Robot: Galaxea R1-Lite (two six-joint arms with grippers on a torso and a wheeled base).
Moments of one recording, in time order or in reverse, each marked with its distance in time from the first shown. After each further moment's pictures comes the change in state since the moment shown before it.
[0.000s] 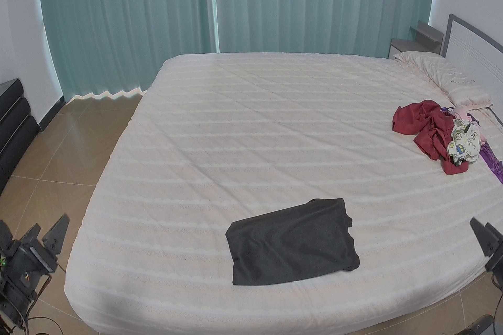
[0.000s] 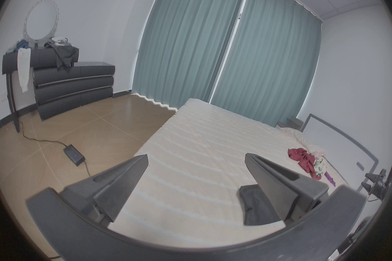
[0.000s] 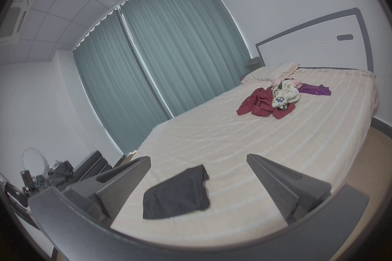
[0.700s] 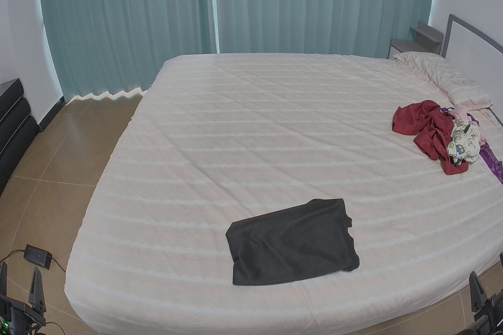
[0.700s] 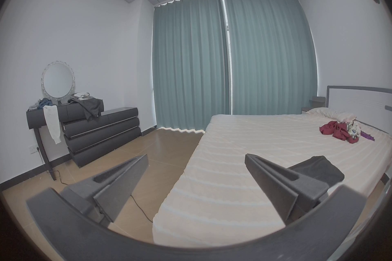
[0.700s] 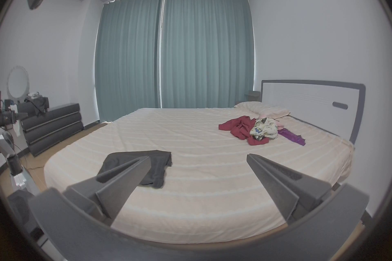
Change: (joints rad) left arm 0.177 -0.768 0.032 0.557 0.032 0.380; right arm 0.014 -0.579 -0.015 0.535 -0.118 -0.452
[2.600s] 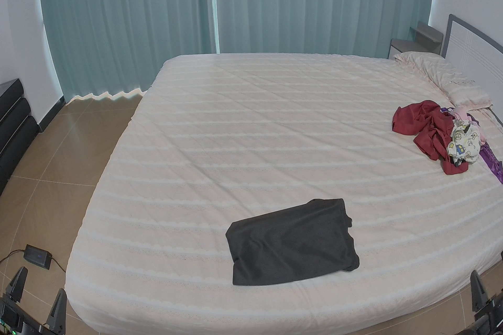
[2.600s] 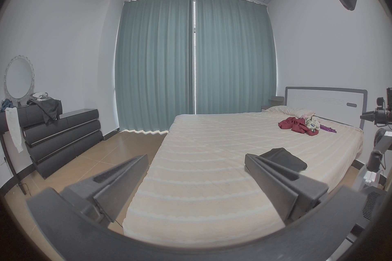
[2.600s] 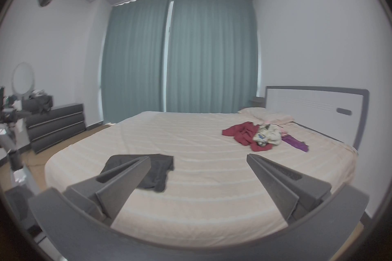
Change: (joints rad) left arm 0.013 -0.051 0.000 0.050 -0.334 0.013; right arm -0.001 -0.026 0.019 -0.041 0.016 -0.010
